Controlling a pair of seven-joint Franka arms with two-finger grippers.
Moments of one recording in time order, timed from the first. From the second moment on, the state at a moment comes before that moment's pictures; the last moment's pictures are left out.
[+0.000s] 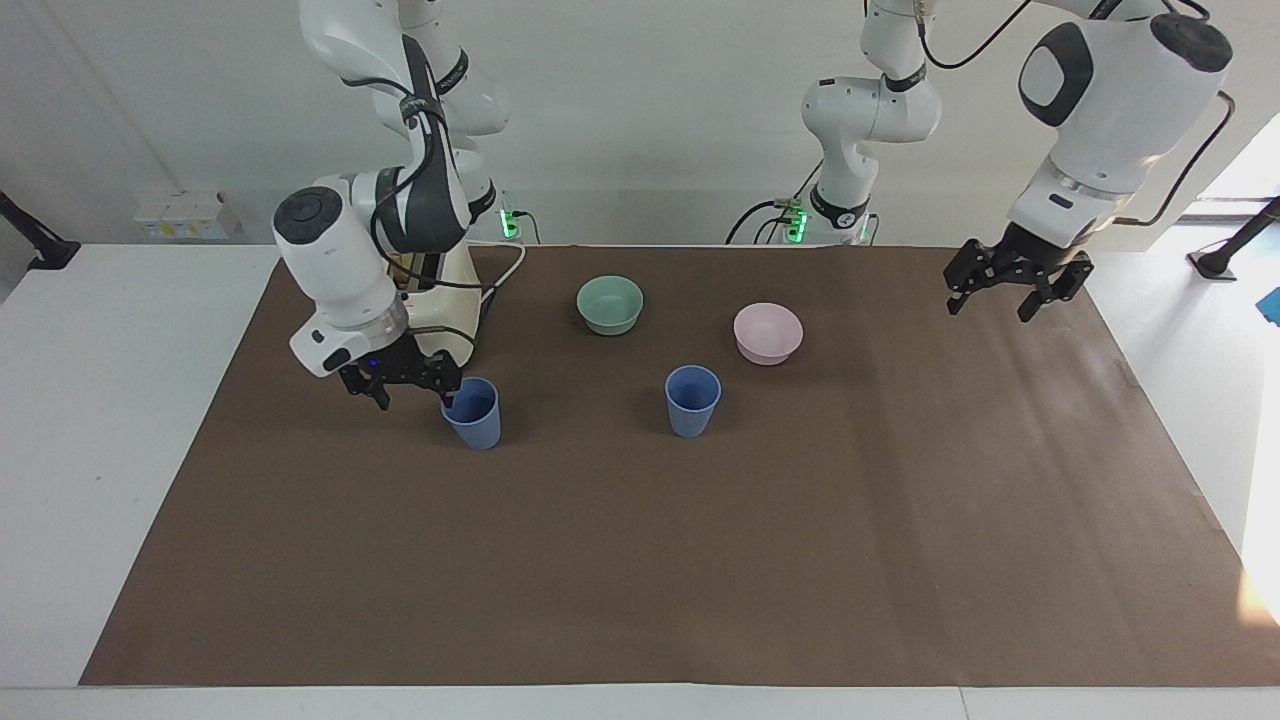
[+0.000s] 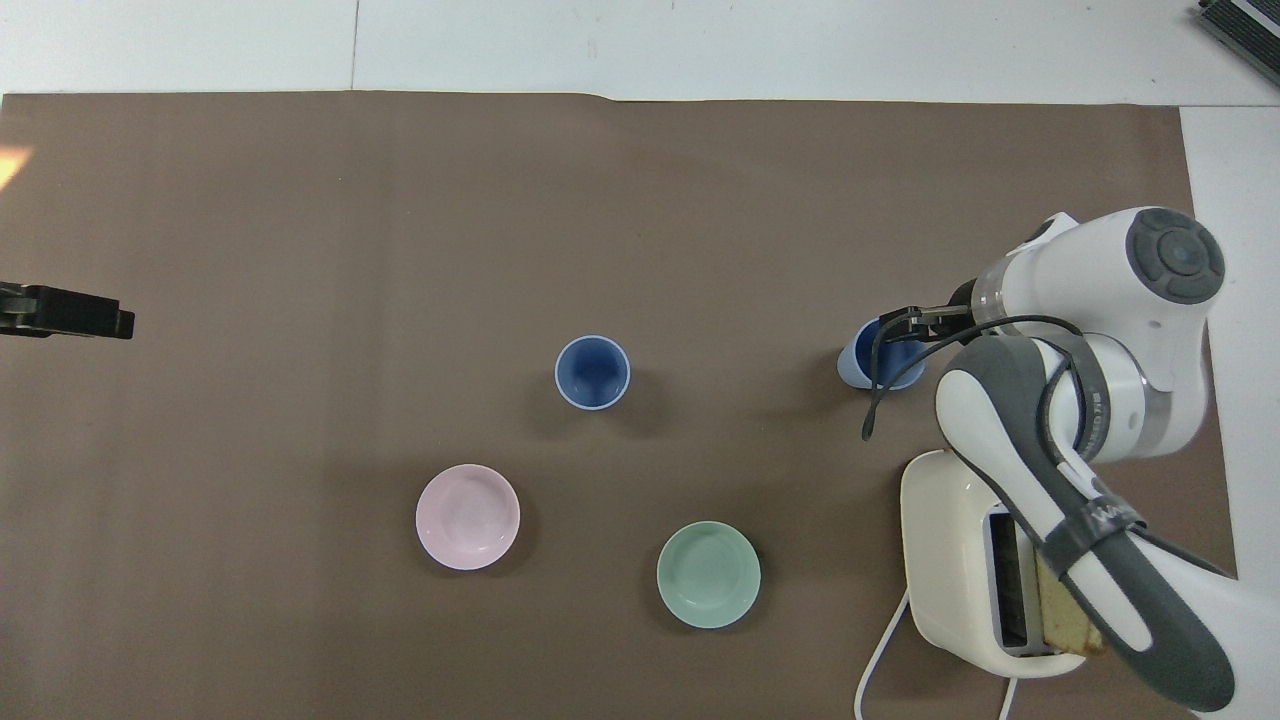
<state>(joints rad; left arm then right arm) -0.13 -0.06 0.15 -1.65 -0.06 1.67 0.14 -0.04 0.22 0.13 -1.98 0.03 2.22 0.05</state>
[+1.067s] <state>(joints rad) -0.13 -0.02 0.12 -1.59 -0.05 1.58 0.15 -0.04 0.23 0.15 -1.92 0.04 2.18 0.05</state>
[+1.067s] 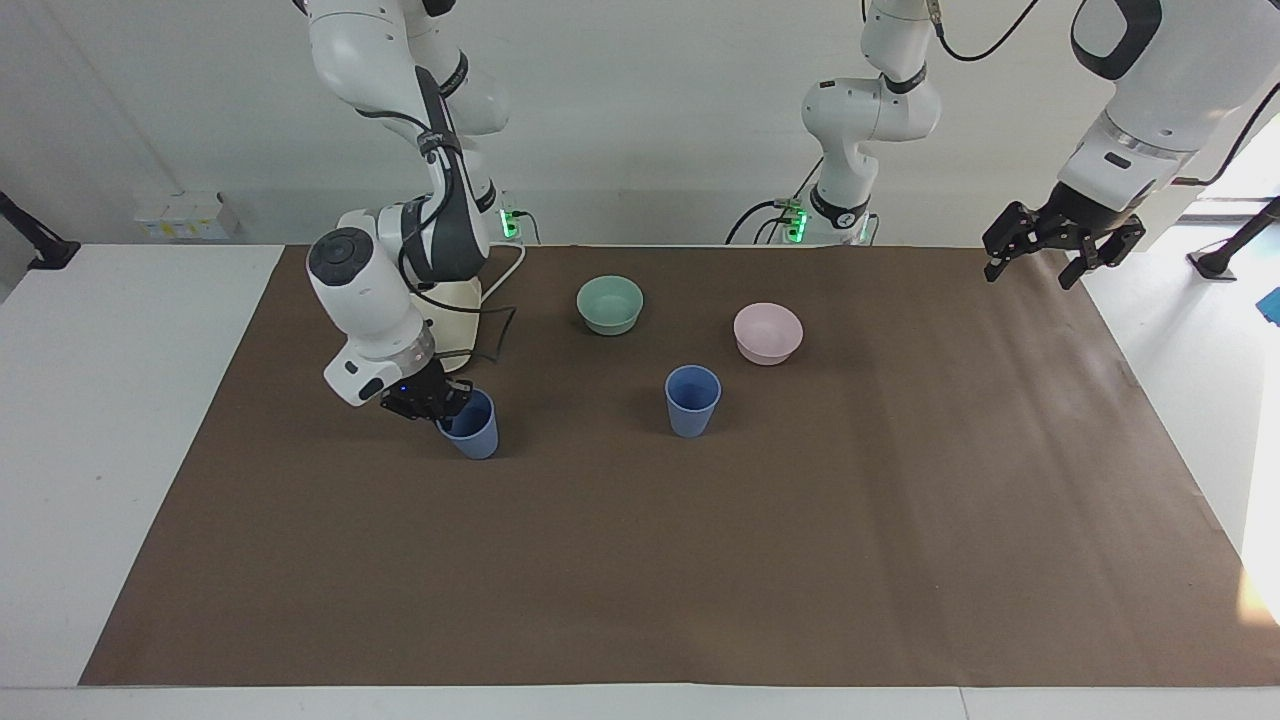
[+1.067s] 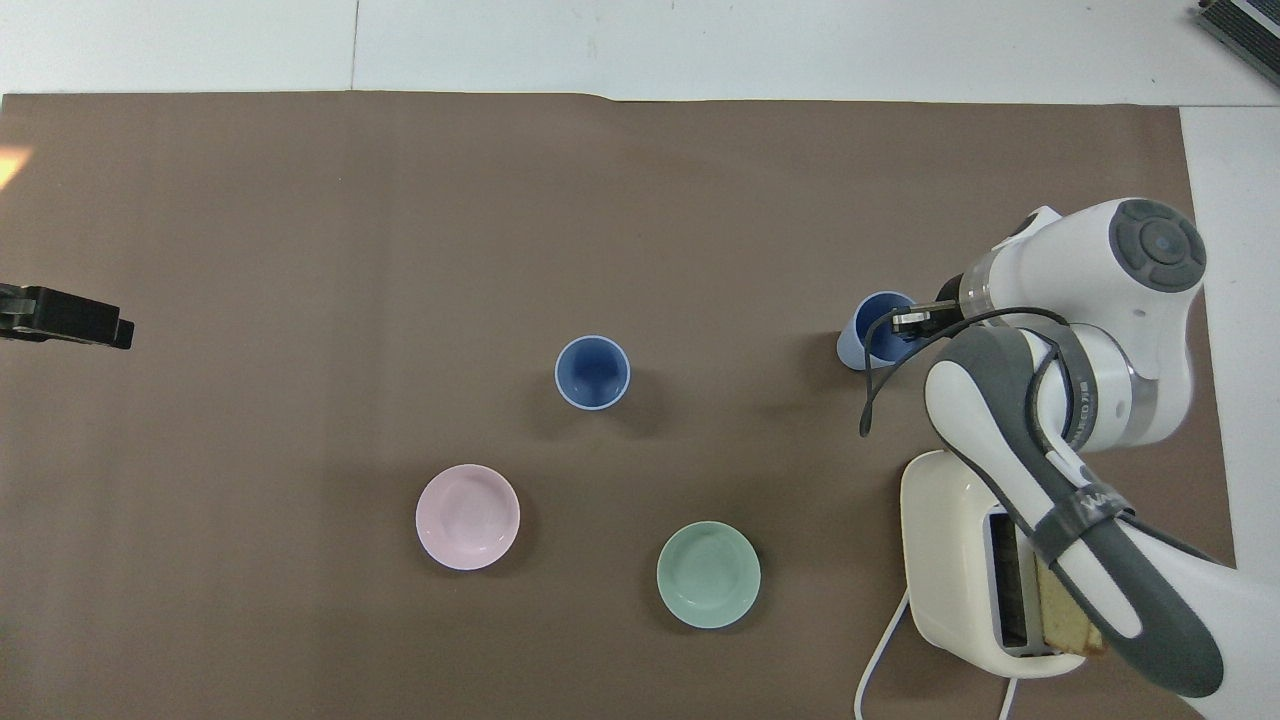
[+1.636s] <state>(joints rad) -0.13 -0.02 0.12 -1.59 -0.05 1.58 0.15 0.05 0.22 0.31 -1.72 0.04 2.05 0.48</state>
